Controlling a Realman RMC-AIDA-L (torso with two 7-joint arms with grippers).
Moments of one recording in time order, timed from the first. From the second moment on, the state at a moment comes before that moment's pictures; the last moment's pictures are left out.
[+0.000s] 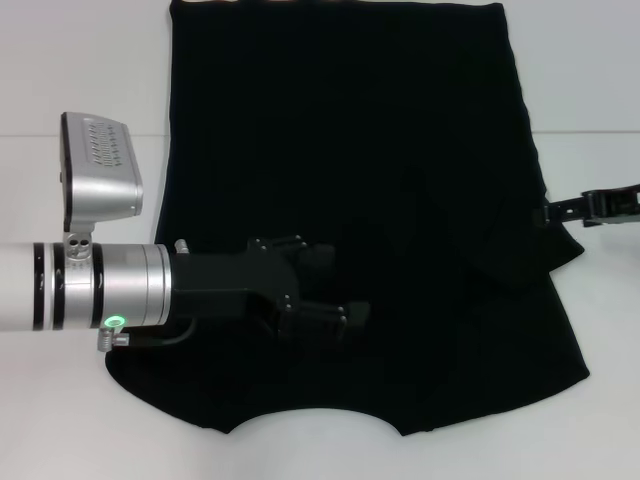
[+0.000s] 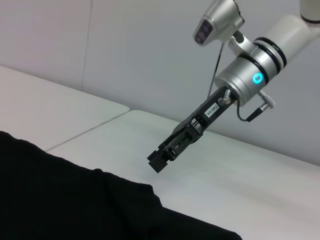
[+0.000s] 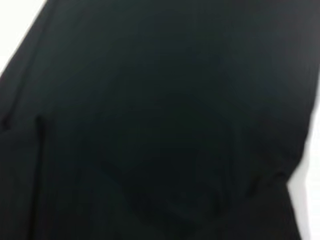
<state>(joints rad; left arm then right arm) -0.58 -2.16 0.89 0.75 1.95 1.44 -1.46 0.79 1.92 -0.76 -0.64 -2.48 -1.16 2.39</state>
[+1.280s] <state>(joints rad) -0.59 -2.15 0.89 0.72 1.95 1.42 -1.46 0.80 1.98 -0.84 -0.60 -2.61 -0.95 2.42</state>
